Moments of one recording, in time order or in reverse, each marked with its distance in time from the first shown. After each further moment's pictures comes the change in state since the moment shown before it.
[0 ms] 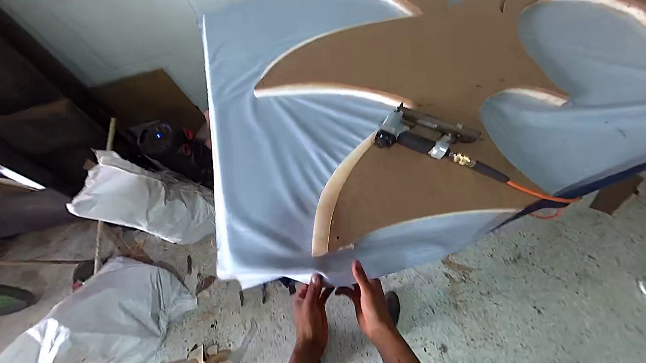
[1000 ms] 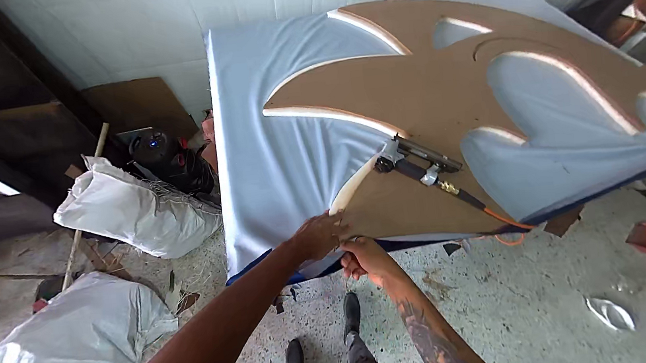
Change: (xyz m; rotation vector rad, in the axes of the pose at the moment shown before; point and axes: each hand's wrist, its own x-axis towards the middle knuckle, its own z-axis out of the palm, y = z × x) left_hand 0.145 0.164 0.129 1.760 -1.052 0.394; right_hand 0.054 -0.142 0.082 -0.641 -0.280 0.316
